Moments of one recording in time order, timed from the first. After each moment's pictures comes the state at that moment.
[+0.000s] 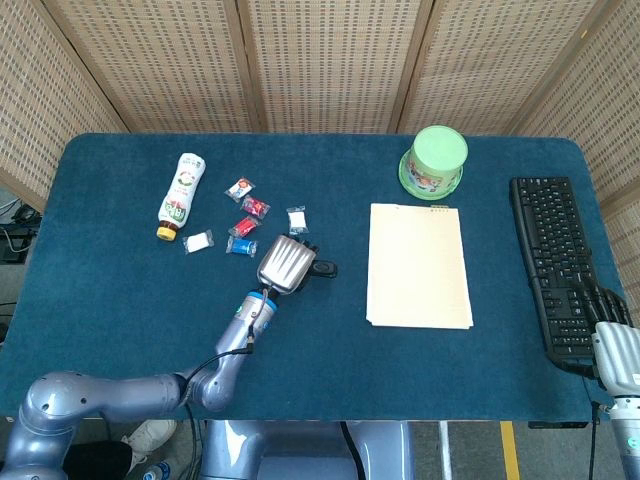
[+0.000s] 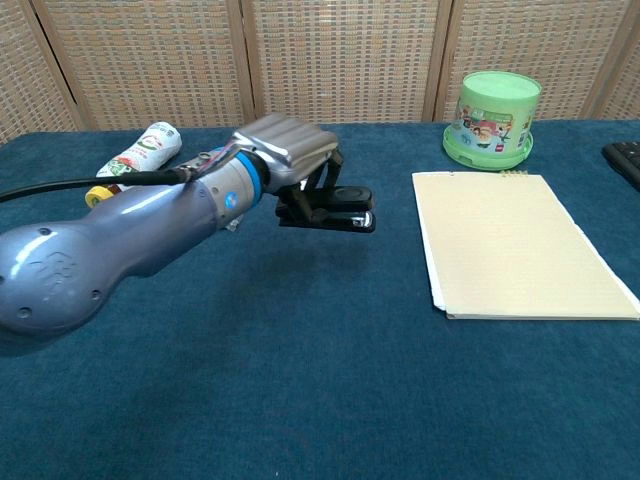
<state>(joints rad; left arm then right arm) -1.06 -1.91 -0.31 -1.21 0.89 0.97 0.91 0.09 -1.09 0.10 -1.56 -1.41 1.40 0.21</state>
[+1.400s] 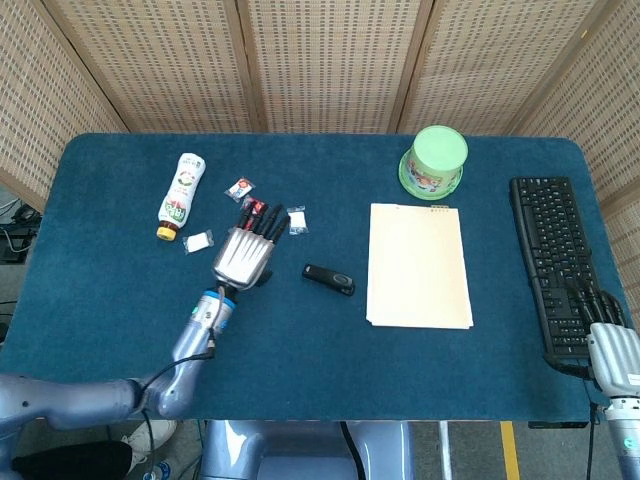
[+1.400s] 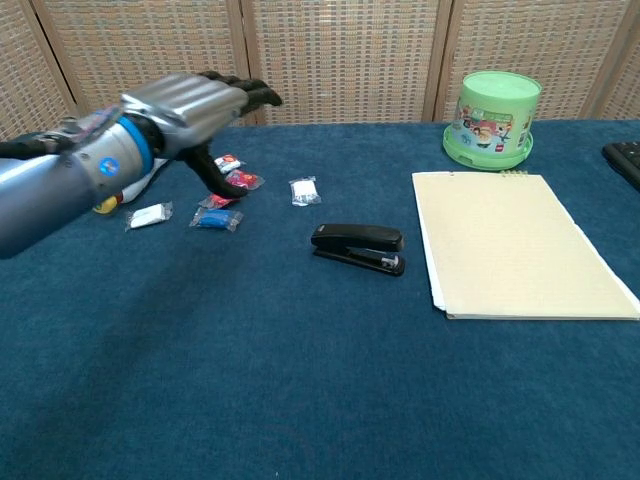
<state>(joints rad) -0.90 -1.64 -0.20 -1.49 0.97 1.17 0.81 0.09 -1.10 0.09 -1.58 -1.43 1.40 0.18</state>
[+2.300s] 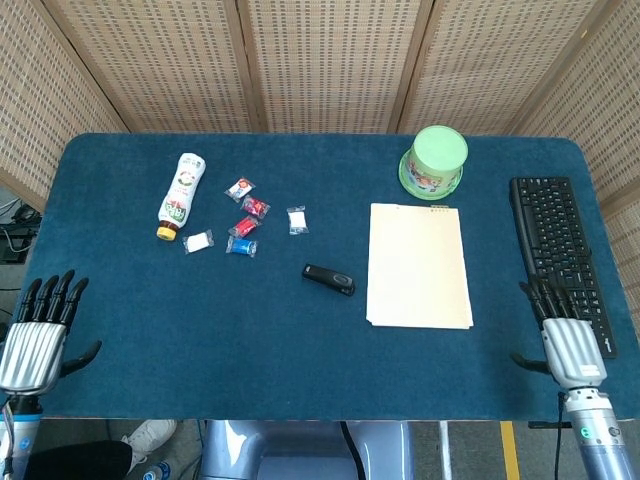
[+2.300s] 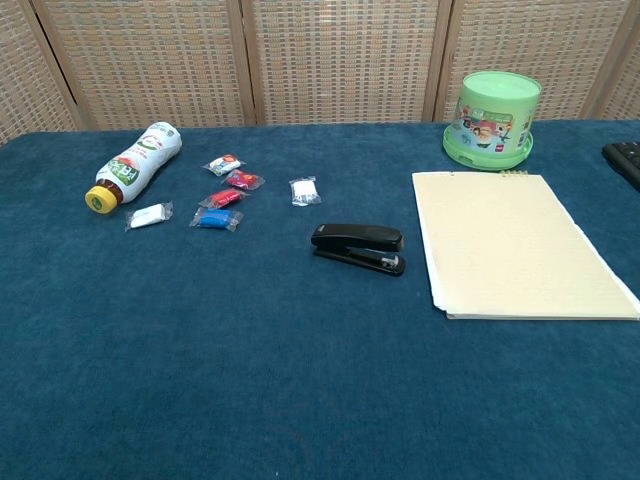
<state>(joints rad) -0.23 -1.24 0.17 -1.62 1.44 1.71 0.30 0.16 -1.16 0.10 -1.66 -1.45 1.36 -0.06</state>
